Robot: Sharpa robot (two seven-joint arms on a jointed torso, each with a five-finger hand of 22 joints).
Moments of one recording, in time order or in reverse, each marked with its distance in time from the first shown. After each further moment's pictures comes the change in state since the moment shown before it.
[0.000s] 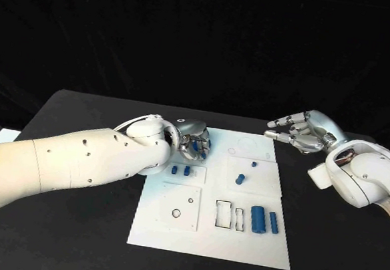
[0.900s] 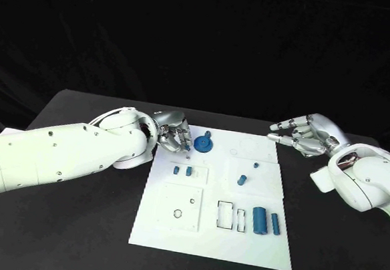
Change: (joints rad) left arm 0.005 -0.149 0.024 0.081 0.103 -0.013 -0.009; left_hand -0.030 -0.009 0.007 -0.007 0.000 0.003 0.004 -0.007 -0.006 0.011 -0.003 -0.021 0.001 0.000 0.000 0.000 -0.006 0.000 0.000 0.000 0.008 0.010; right arm -0.009 -0.002 0.000 -0.004 0.001 0.000 0.001; right_hand 0.000 0.000 0.000 0.000 0.000 0.000 0.000 0.000 0.000 0.000 0.000 0.000 0.000 0.000 0.000 0.000 0.001 0.000 0.000 0.000 0.000 0.000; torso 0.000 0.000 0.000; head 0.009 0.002
